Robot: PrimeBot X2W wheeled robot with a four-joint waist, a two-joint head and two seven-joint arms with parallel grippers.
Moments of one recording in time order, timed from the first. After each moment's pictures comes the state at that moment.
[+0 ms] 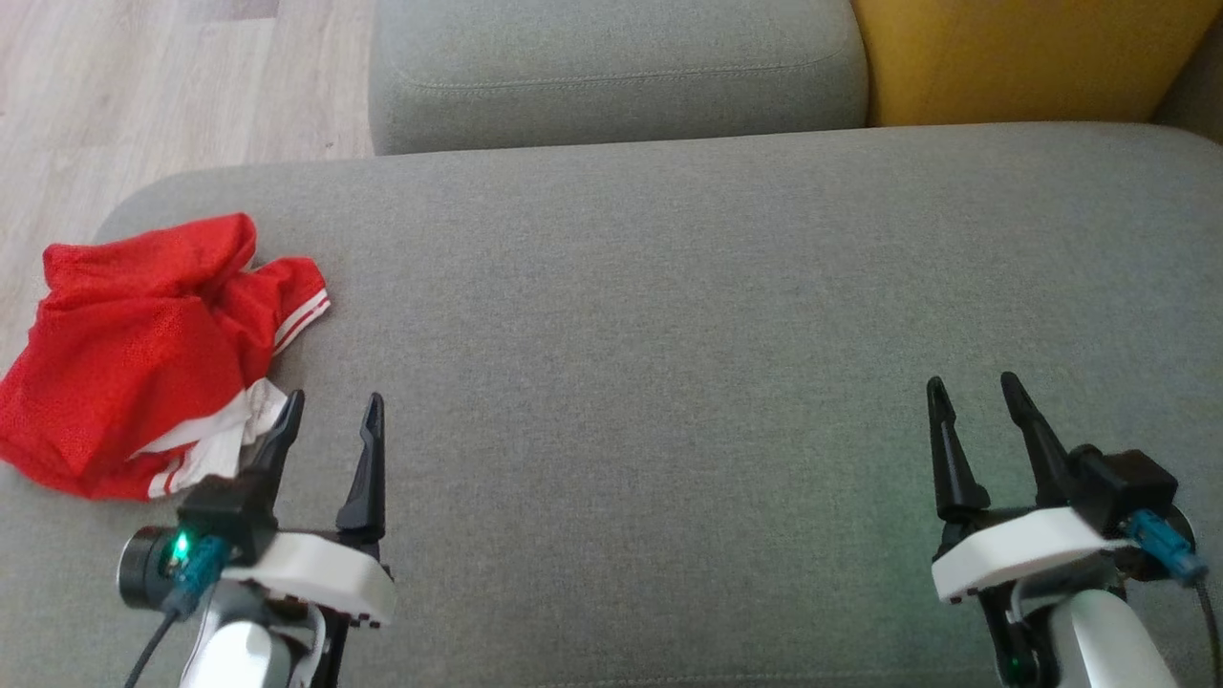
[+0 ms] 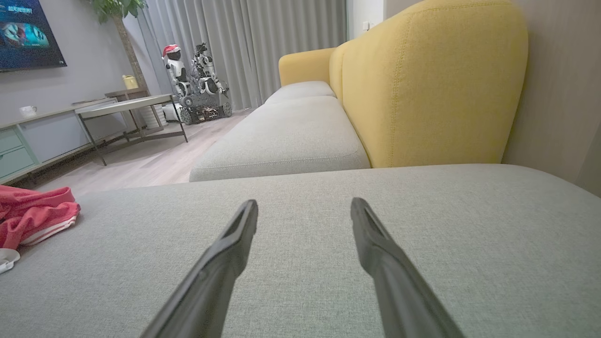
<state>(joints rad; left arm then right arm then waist) -0.03 0.20 -0.25 0.14 -0.25 0.08 -0.21 -0.05 -0.07 0.04 0.24 0.17 0.13 -0.14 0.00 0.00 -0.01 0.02</state>
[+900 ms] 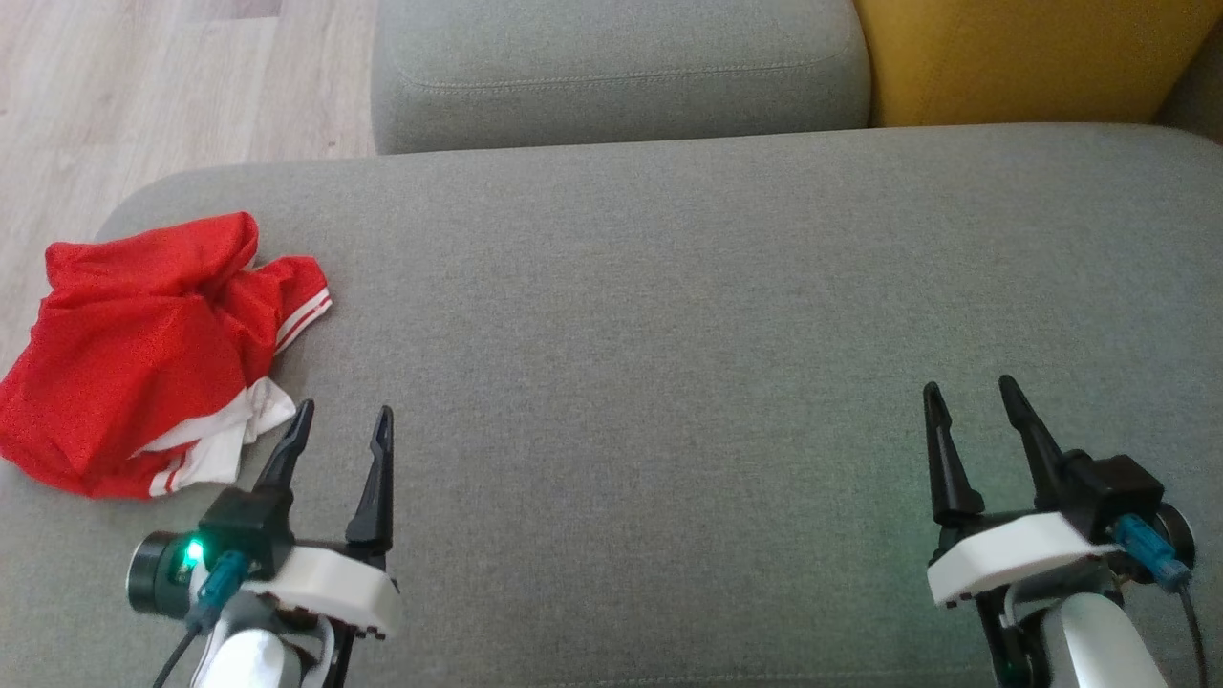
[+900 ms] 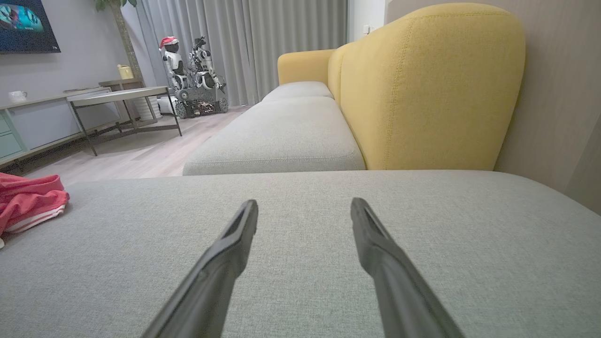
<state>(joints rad) -0.03 0.16 -0.21 0.20 -0.13 0.04 -0.25 -0.05 -0.05 0.01 0.26 0.09 0.13 -0.16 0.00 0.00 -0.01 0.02</state>
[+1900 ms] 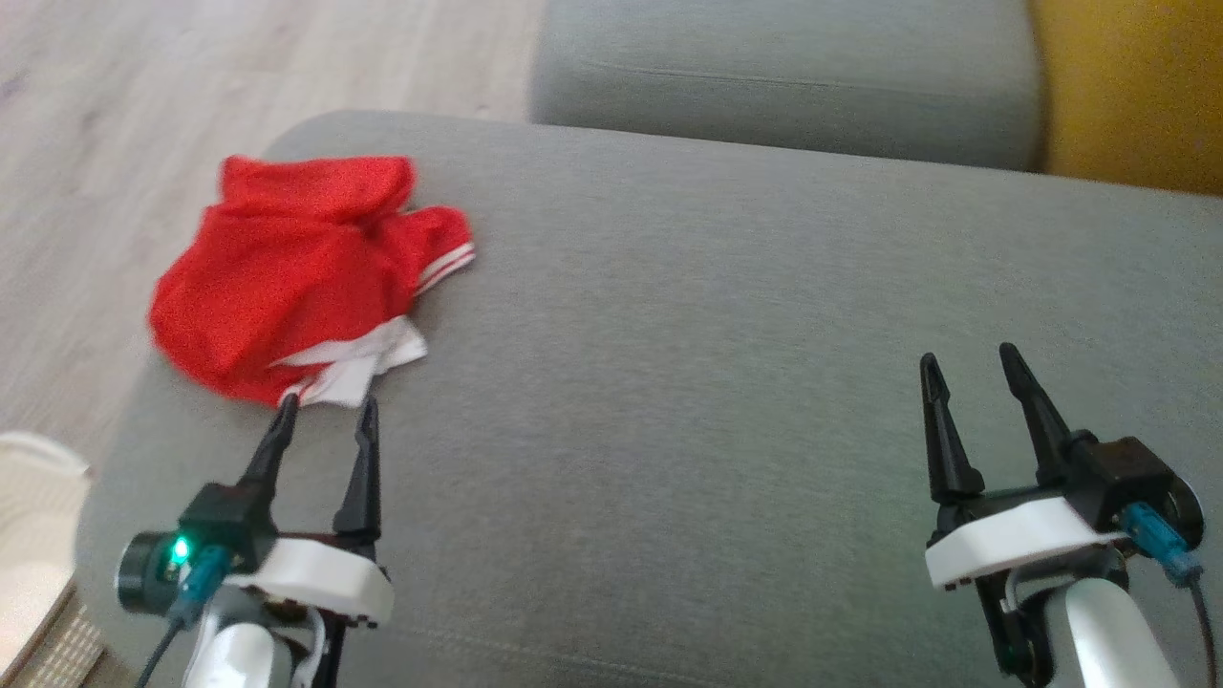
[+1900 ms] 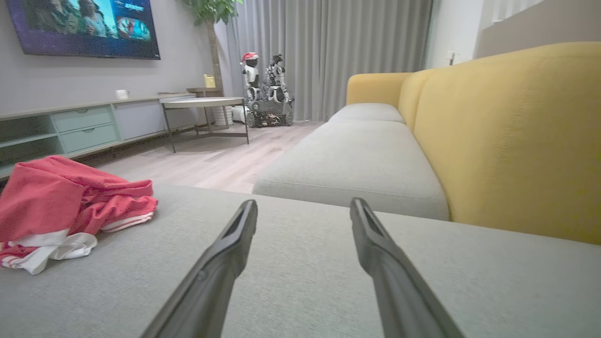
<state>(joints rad) -0.03 0.11 -0.14 0.21 -0.12 0.00 -0.25 -0.04 -0.05 0.03 0.15 0.07 0.13 -0.14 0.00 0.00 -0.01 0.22</state>
